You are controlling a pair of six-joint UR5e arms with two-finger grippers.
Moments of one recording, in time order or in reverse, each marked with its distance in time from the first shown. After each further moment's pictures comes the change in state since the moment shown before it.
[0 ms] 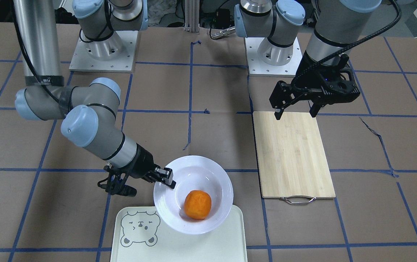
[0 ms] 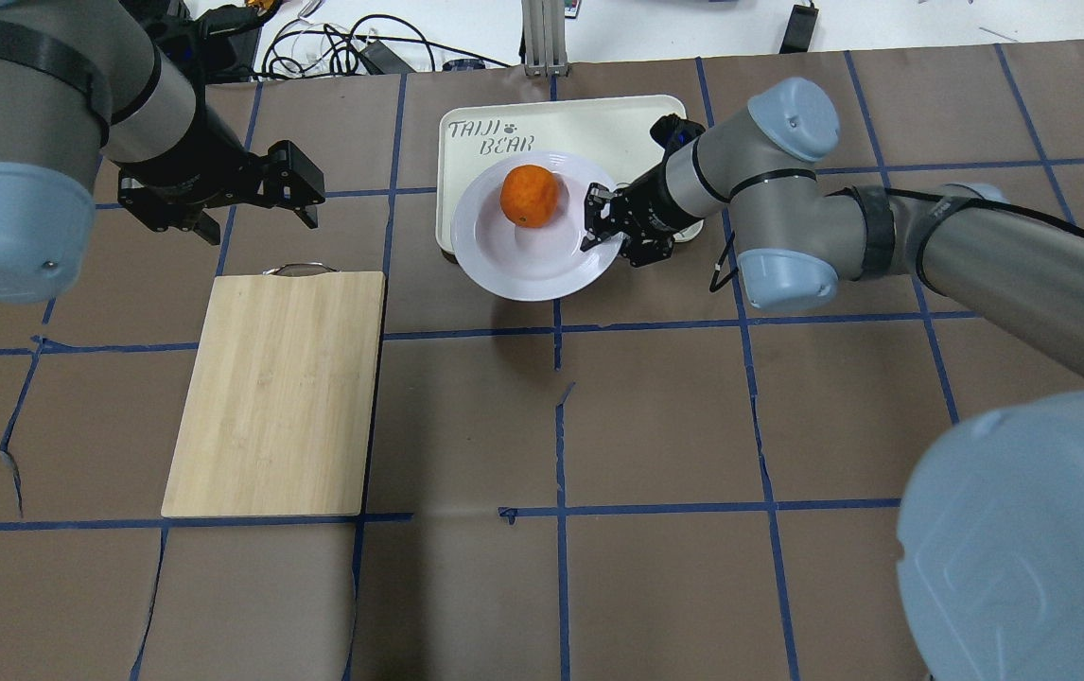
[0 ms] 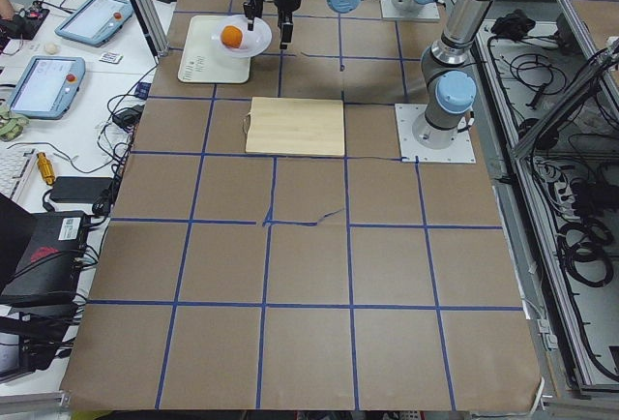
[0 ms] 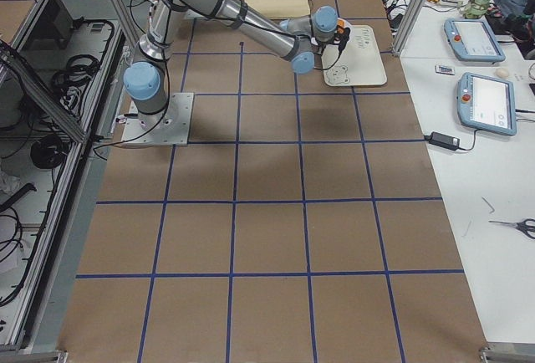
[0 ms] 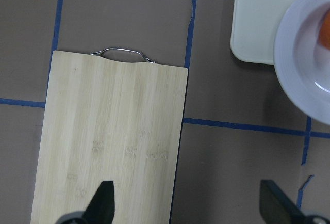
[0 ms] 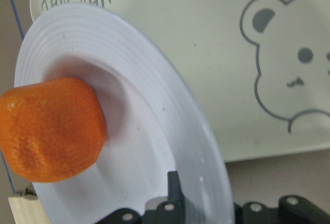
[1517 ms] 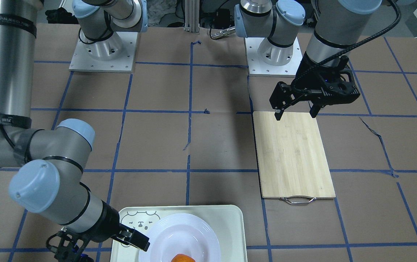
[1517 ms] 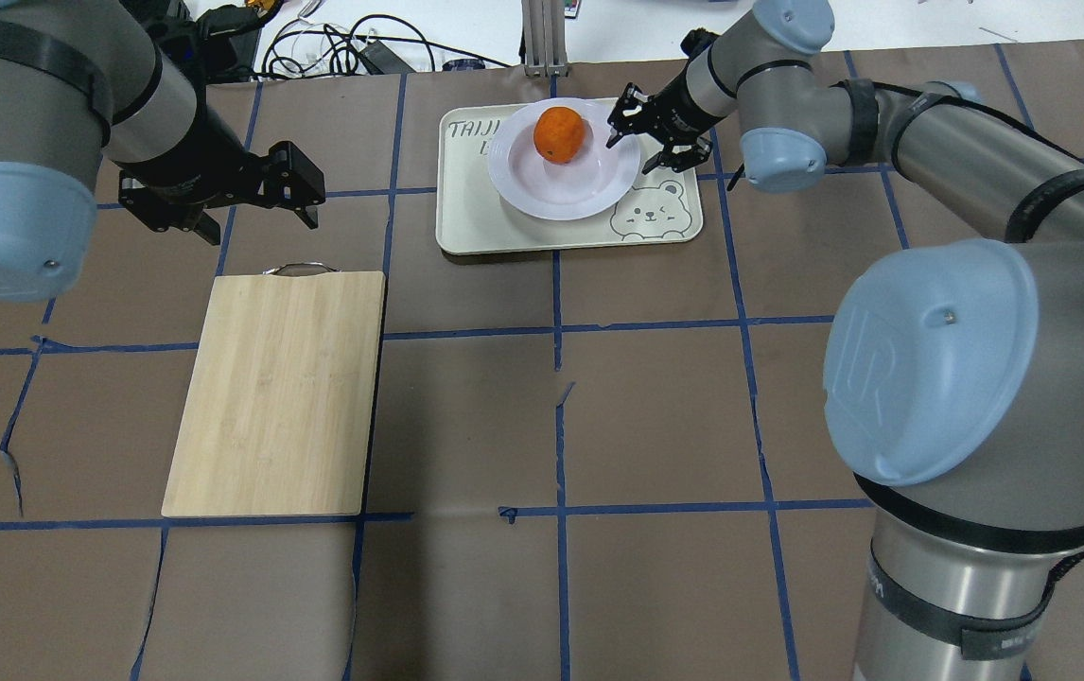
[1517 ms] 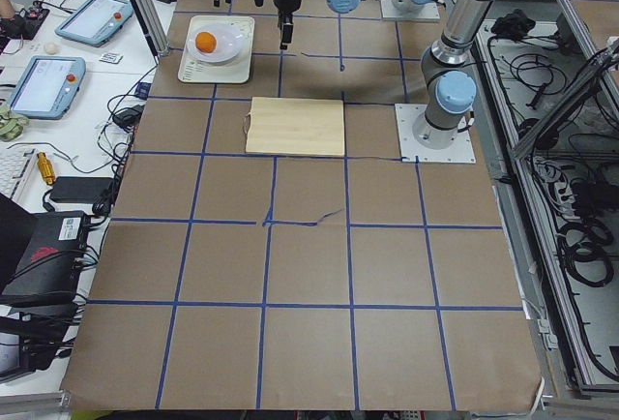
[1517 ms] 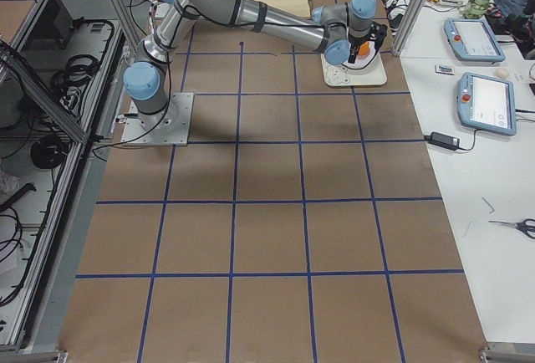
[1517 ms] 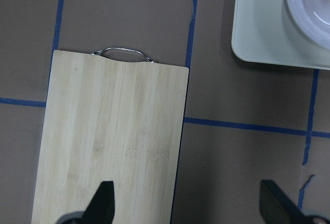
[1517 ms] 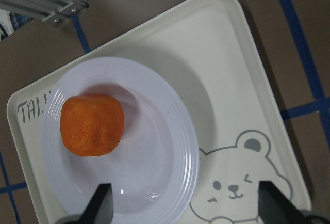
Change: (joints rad) left arm 0.000 -0.001 0.000 -0.001 0.004 0.000; right arm -0.046 -0.001 -0.346 0.387 -0.292 -0.130
